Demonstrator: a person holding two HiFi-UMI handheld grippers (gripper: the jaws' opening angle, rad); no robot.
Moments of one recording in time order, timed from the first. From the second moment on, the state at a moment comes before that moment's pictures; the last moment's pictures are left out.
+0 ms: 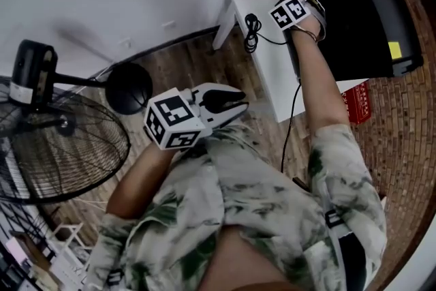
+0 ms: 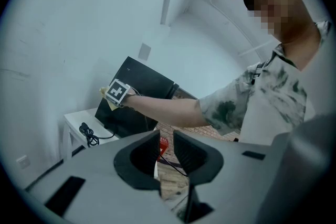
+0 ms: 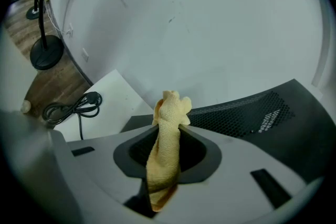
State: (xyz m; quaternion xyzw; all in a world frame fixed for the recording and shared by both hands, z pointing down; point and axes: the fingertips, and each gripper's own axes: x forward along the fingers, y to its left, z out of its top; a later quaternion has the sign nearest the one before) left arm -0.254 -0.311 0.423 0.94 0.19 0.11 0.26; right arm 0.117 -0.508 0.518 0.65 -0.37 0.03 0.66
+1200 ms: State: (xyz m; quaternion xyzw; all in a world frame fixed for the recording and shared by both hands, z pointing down) left arm -0.189 -0.312 0.467 0.94 0.09 0.14 0.29; right arm 0.096 -0.519 0.668 0.64 -0.53 0.17 0.54
